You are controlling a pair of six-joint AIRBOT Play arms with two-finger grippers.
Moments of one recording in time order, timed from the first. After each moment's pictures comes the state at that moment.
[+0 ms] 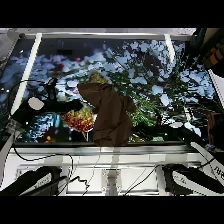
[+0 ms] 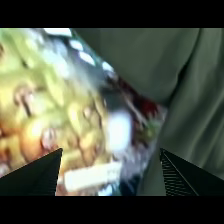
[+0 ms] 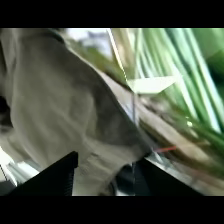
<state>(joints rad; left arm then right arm) -0.09 -1.12 0.77 0.95 -0.76 -1.35 0.09 -1.23 0.33 -0.35 0.80 1.14</state>
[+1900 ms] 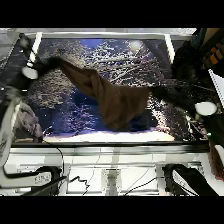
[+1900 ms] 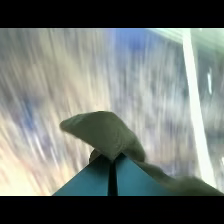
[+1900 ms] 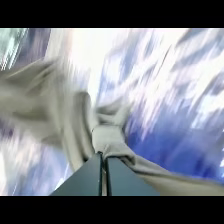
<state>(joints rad) 0.04 -1.40 1.31 1.03 -0.27 -1.35 -0.02 -0.88 0.78 -0.58 0.62 1.20</state>
